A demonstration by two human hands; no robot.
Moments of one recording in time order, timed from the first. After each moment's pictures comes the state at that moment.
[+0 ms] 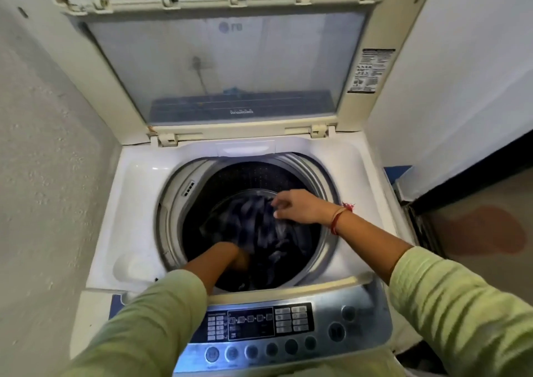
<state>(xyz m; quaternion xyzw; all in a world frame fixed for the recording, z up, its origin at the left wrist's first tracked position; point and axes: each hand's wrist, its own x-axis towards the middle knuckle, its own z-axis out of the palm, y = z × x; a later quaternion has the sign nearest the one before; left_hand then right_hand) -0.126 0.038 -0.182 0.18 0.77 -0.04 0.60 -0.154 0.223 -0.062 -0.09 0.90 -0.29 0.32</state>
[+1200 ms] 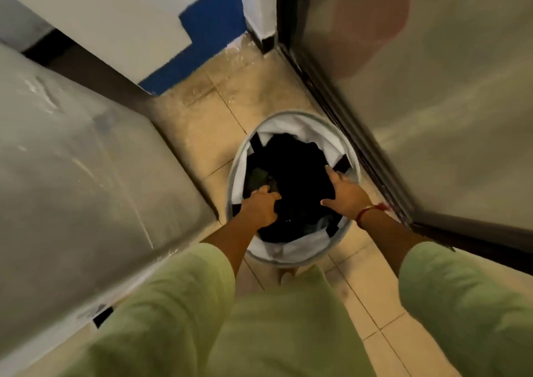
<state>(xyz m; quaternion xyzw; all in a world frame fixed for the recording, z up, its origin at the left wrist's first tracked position) 0.084 0.548 -0.456 0.36 0.78 -0.03 0.51 0.210 0.742 -0.458 0.29 0.84 -0.33 0.33</state>
